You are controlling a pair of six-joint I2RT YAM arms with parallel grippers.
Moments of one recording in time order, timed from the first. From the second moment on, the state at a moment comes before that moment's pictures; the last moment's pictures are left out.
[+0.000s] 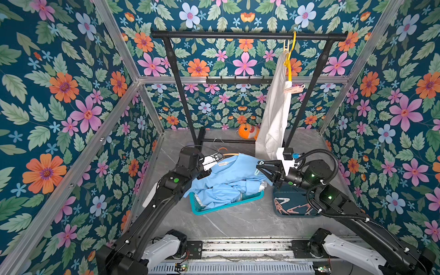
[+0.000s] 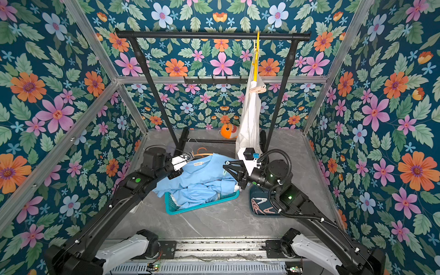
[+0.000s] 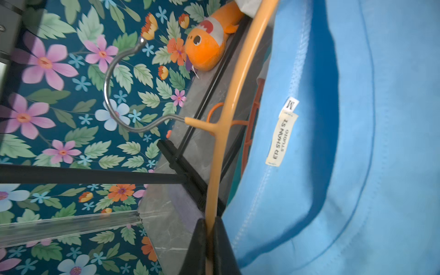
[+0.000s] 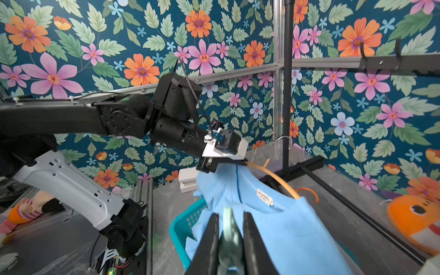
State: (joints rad) left arm -0.45 1.01 0.94 -0.43 -0.03 0.87; right arm 0.68 0.92 0.89 0.10 -0.47 0.12
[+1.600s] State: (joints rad) left arm -0.45 0.70 0.77 -0.06 0.17 0.90; right arm 0.68 1.03 1.09 0.02 -0.43 0.13
